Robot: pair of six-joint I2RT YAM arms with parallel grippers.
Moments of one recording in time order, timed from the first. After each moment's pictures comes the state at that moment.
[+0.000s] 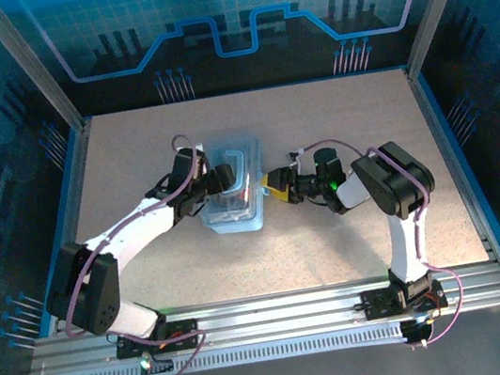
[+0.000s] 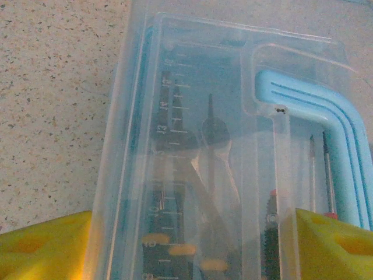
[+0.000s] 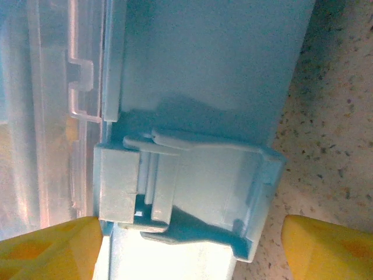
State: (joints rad) left arm -0.43 1.49 0.91 -0.17 -0.06 -0.53; right arm 0.35 2.02 0.71 0.97 -0.88 1.09
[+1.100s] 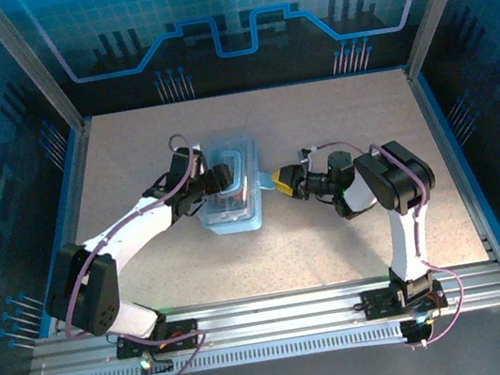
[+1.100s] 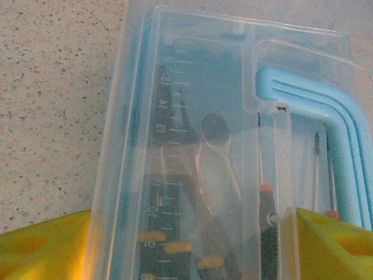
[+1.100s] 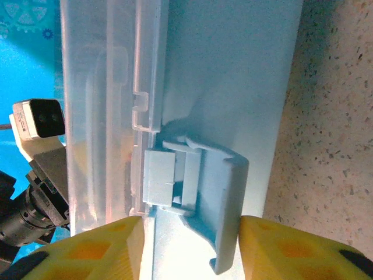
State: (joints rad) left arm -0.42 1.48 0.93 -0.22 -0.05 -0.54; right arm 0.29 2.04 0.63 1.25 -0.90 1.30
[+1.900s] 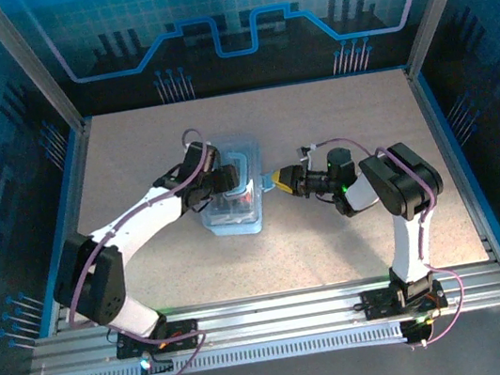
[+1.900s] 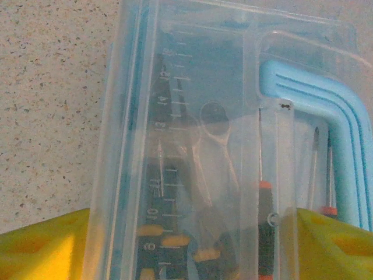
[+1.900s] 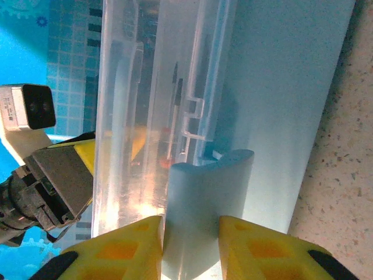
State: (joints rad) left arm -0.49 1.57 1.07 -0.40 -0.16 -0.52; right arm 0.29 1.97 0.63 1.13 -0.90 1.20
